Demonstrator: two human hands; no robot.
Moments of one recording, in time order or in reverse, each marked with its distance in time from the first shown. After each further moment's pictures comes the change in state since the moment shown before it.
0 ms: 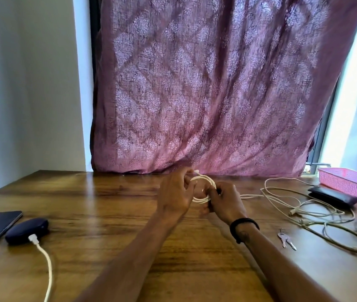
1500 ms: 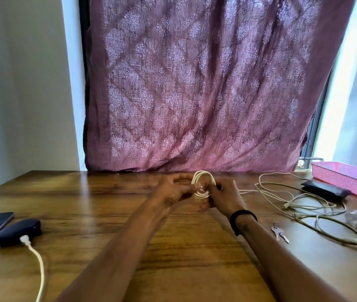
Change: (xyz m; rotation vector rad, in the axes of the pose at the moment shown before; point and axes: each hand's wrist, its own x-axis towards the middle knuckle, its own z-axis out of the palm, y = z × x) left_hand 0.003 0.017 -0.013 -0.888 -0.380 -0.704; right_hand 0.014 0.015 -0.009 0.117 -0.039 0.069
